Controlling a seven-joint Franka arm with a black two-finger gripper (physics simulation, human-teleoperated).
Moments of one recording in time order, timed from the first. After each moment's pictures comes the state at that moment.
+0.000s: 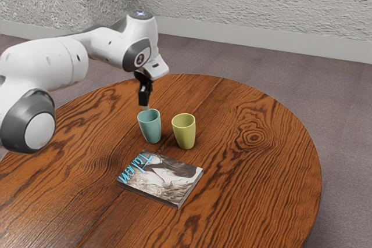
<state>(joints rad) -0.08 0.66 0.15 -1.29 0.11 2.05 1.14</state>
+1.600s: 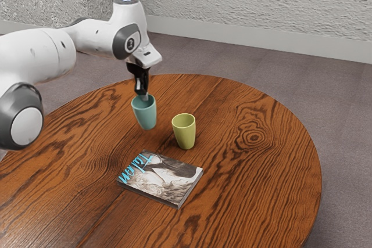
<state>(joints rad) -0.08 0.57 0.17 -1.33 -0.04 1.95 1.19</state>
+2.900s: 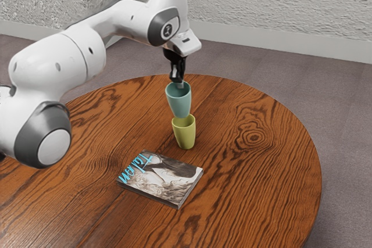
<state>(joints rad) -0.27 0.70 0.23 -1.01 -0.05 1.80 1.15</state>
